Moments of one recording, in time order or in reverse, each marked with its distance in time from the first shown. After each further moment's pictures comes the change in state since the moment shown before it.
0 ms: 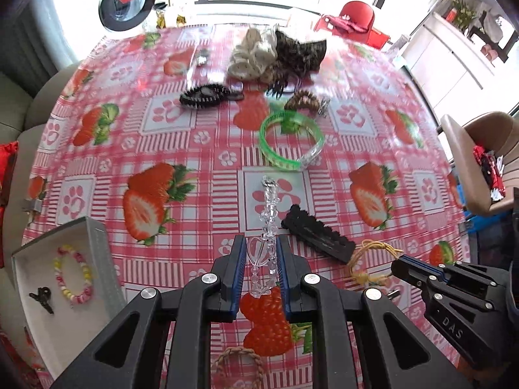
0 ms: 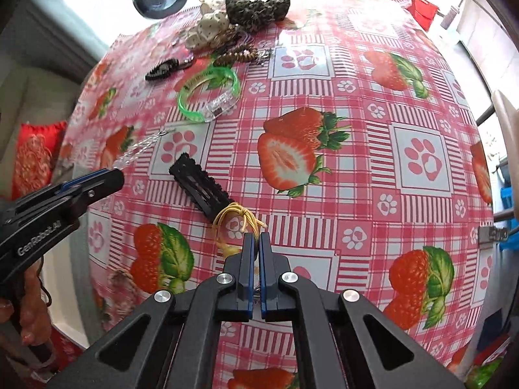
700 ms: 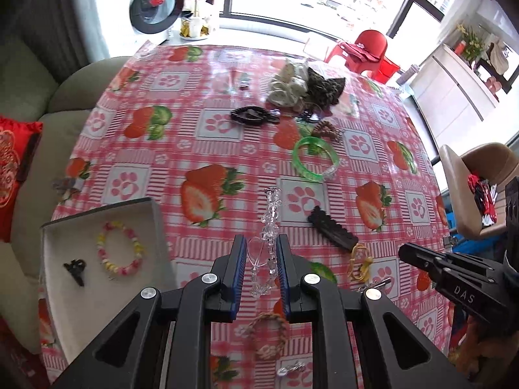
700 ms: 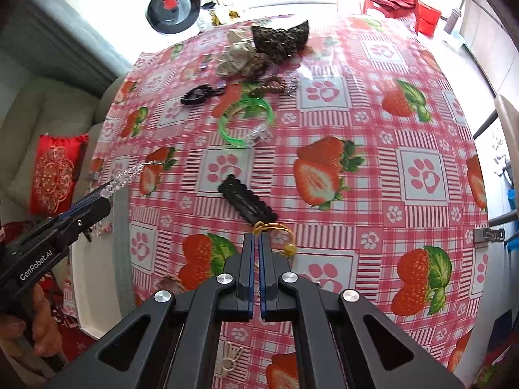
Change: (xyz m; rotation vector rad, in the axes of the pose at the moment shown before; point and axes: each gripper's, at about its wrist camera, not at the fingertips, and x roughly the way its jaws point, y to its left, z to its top) left arm -0.068 0.053 -0.027 -0.105 -0.079 0.000; right arm -0.048 0.033 -0.004 -0.014 -0.054 0.055
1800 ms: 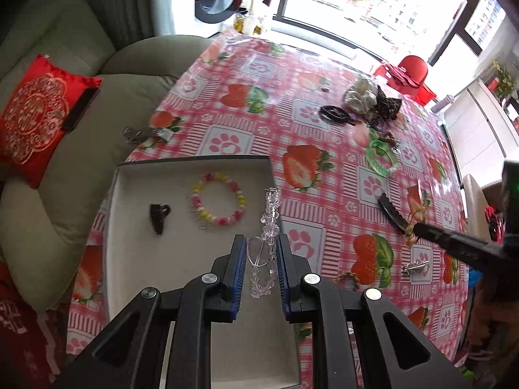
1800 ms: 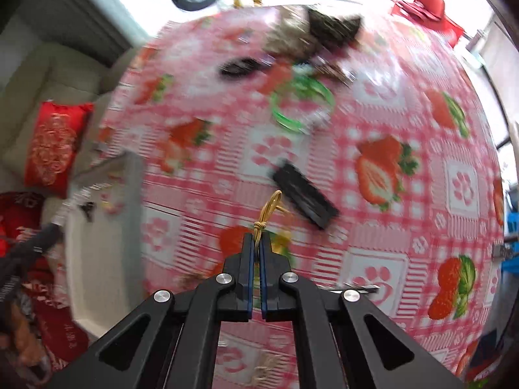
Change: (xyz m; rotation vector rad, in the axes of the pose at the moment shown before) left arm -0.047 0.103 -0.057 -0.172 -0.026 0.094; right arm 0.029 0.064 -0.001 -0.114 0.047 0.011
